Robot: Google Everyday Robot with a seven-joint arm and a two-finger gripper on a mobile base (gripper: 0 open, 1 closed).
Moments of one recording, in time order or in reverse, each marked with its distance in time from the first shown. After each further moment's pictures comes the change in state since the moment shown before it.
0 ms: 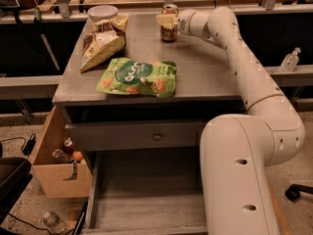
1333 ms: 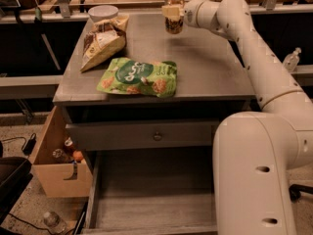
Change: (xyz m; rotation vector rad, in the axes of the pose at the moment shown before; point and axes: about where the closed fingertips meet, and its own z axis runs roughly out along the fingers) arm -0.037 0.011 -0.031 -0.005 -0.011 -0.042
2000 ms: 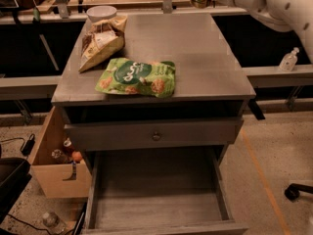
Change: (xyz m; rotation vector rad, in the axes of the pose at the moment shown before) arm -0.109 0.033 -0.144 0.068 -0.155 -0.175
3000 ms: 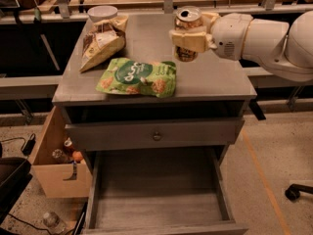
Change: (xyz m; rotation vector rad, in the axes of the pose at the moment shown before) arm 0.043 0.166 -0.115 -0.387 0.034 -0.081
